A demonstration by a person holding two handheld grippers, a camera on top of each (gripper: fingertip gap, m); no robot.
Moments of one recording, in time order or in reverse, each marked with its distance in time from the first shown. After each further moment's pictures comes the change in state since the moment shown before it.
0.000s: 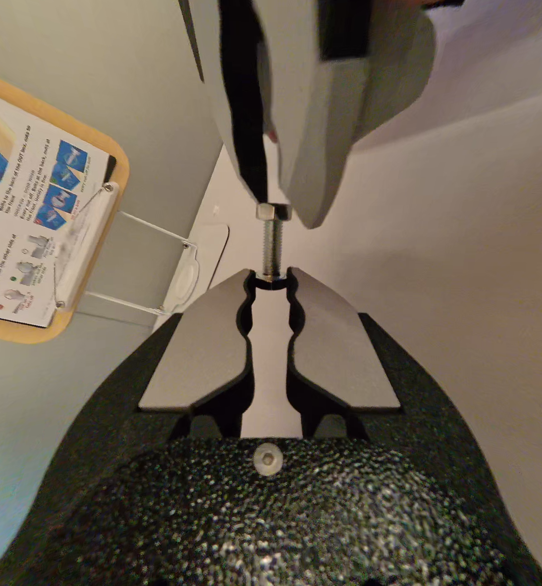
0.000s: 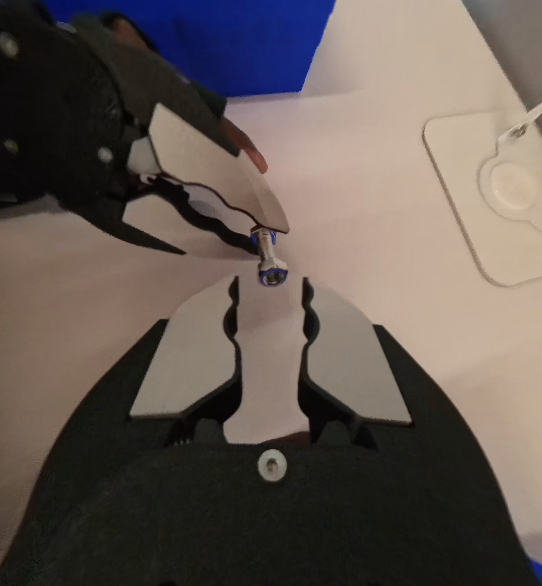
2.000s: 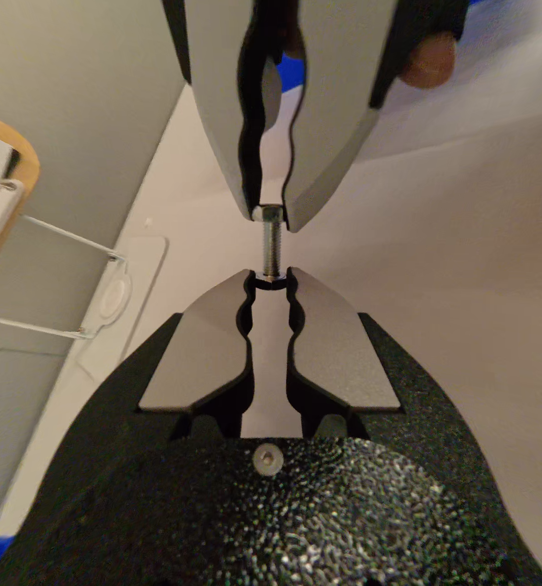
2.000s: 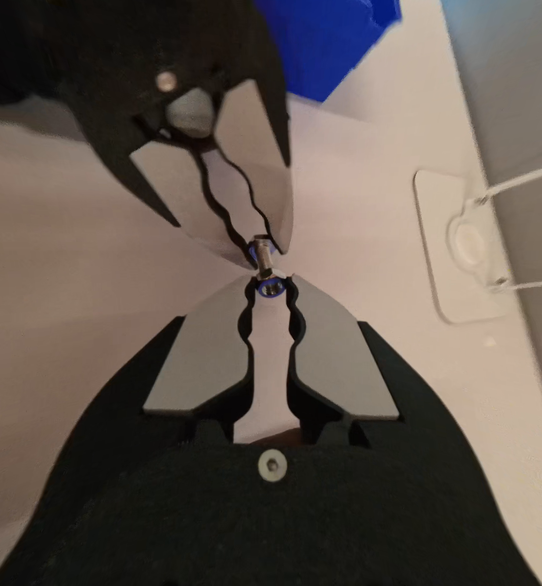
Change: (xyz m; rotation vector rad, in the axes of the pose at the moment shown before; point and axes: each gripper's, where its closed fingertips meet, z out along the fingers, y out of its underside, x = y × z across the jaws) left arm 0.022 -0.003 -0.006 0.078 0.247 -0.116; right arm -0.013 0.000 0.004 -0.018 0.041 -0.210
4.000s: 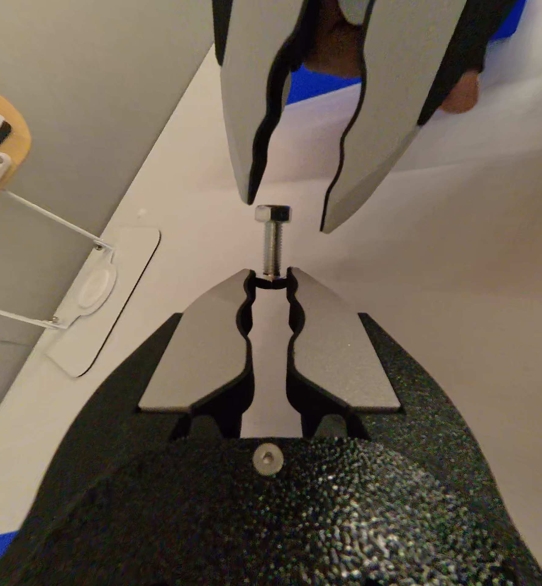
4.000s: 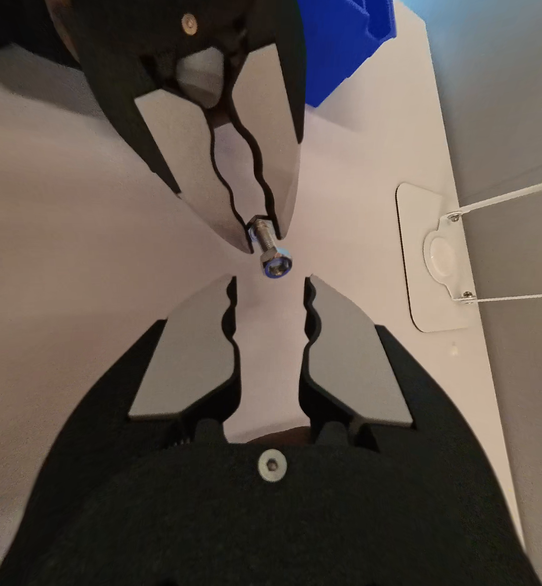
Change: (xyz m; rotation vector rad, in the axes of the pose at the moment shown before) left arm -0.006 0.000 -0.006 0.037 0.036 -0.115; right arm 0.002 0.004 0.001 0.020 0.056 -0.145
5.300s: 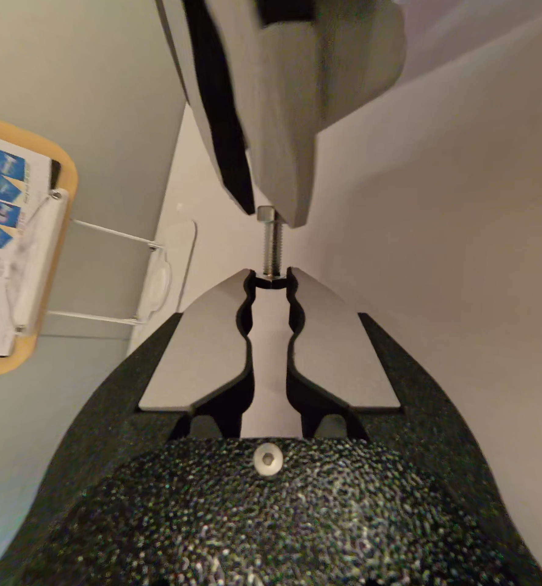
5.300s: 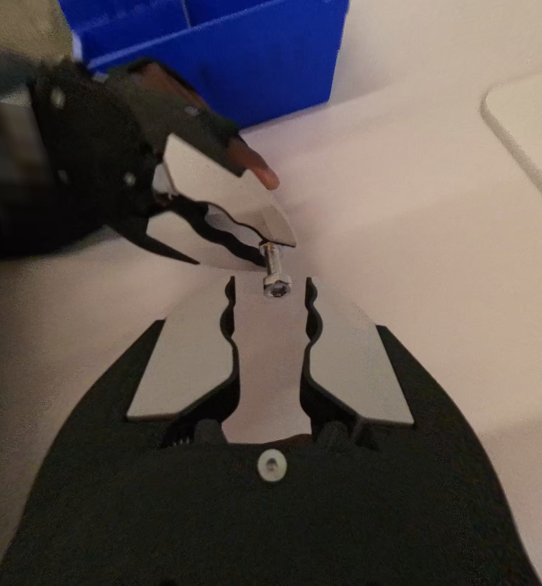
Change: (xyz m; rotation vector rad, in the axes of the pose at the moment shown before) left arm -0.005 0.014 0.004 -0.149 -0.138 0.294; right arm -0.005 -0.002 0.007 0.108 -0.230 0.537
